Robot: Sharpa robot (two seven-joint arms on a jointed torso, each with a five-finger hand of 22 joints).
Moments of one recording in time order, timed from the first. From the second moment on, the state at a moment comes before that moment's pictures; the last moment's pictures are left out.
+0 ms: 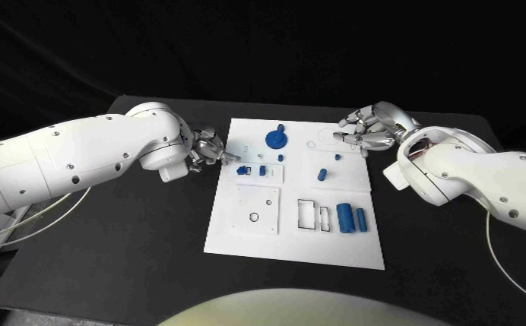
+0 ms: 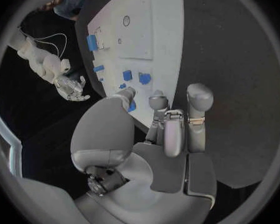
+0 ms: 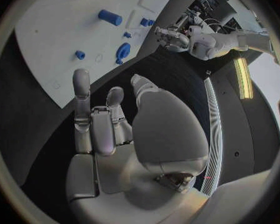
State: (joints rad) left arm 1.26 -0.89 -0.08 1.51 -0.89 0.07 -0.60; left_hand 1.09 -0.15 0.25 0.29 0.13 0.71 0.08 0.67 0.66 1.23 0.00 1.10 0.85 1.46 -0.07 1.57 1.31 0.12 1.37 0.05 0.91 1.24; right arm 1.26 -0.89 -0.15 1.62 -0.91 -0.52 -0.20; right_hand 1.33 -0.17 0.18 0.29 0.29 0.82 0.15 0.22 0.38 1.09 0.06 1.00 0.76 1.46 -0.01 1.38 1.20 0.17 1.18 0.10 0.65 0.88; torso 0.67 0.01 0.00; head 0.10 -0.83
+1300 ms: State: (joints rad) left arm 1.23 -0.83 -0.09 1.47 -0.77 0.03 -0.65; left_hand 1.10 -0.11 0.20 0.29 0.15 0.72 0.07 0.68 0.62 1.25 0.00 1.14 0.88 1.46 -0.07 1.57 1.31 0.12 1.38 0.05 0.92 1.26; right arm 1.26 -0.89 -0.15 1.62 -0.91 -0.52 -0.20; right_hand 1.33 -0.17 0.19 0.29 0.29 0.82 0.15 0.22 0.38 1.09 0.06 1.00 0.76 1.46 -0.01 1.38 1.20 0.17 1.18 0.10 0.65 0.88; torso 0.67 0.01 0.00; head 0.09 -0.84
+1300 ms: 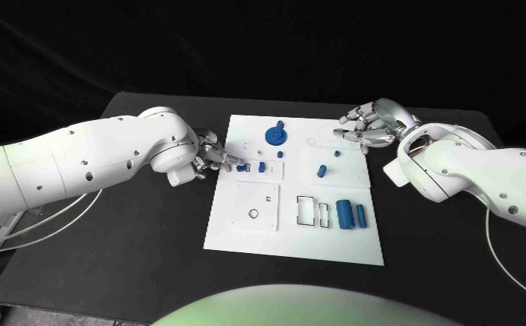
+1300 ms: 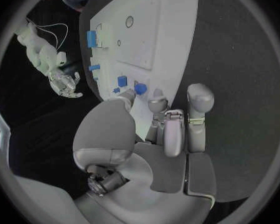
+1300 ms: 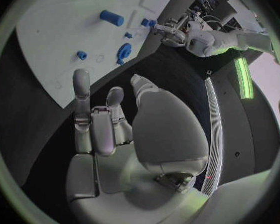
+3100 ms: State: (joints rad) left arm 1.23 -0.79 -0.08 1.45 -0.77 0.06 -0.65; left_hand 1.39 -0.08 0.43 0.28 0.05 0.75 0.07 0.70 0.51 1.27 -0.01 1.16 0.90 1.46 -0.07 1.57 1.31 0.12 1.39 0.04 0.94 1.30; right arm 1.26 -0.90 -0.15 1.62 -0.91 -0.52 -0.20; right_hand 1.33 -0.17 0.19 0.29 0.29 0.82 0.15 0.23 0.38 1.09 0.06 1.01 0.76 1.46 -0.01 1.38 1.20 0.17 1.18 0.10 0.65 0.88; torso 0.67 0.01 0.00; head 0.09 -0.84
